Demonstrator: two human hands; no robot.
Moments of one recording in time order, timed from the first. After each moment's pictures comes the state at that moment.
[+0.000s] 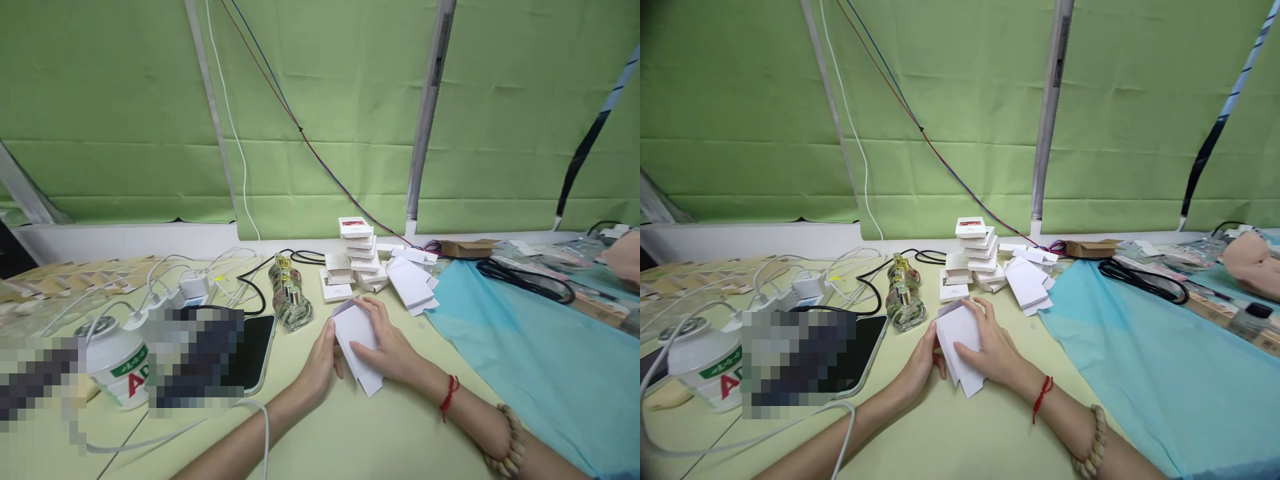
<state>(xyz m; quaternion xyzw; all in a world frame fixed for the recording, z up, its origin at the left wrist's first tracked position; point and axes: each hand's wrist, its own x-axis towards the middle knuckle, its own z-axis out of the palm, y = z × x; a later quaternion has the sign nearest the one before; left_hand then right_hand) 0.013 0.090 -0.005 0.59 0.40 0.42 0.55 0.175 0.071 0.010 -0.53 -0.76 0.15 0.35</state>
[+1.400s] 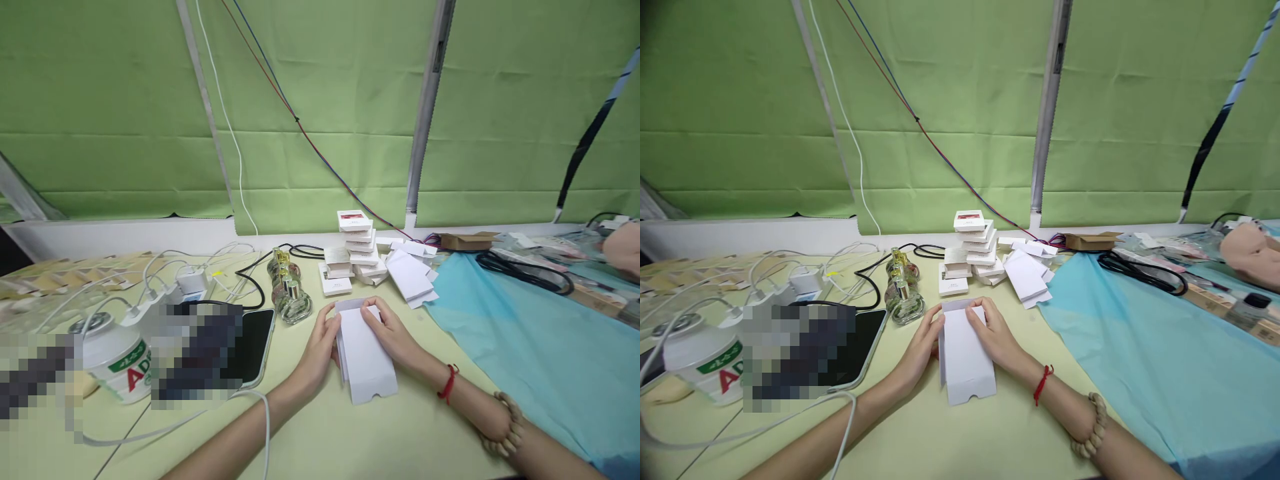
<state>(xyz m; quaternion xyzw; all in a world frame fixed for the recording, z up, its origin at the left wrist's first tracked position) 0.013 0.084 0.010 0.55 0.38 0.43 0.60 0.172 0.075 0.012 -0.48 -0.62 0.37 0.49</state>
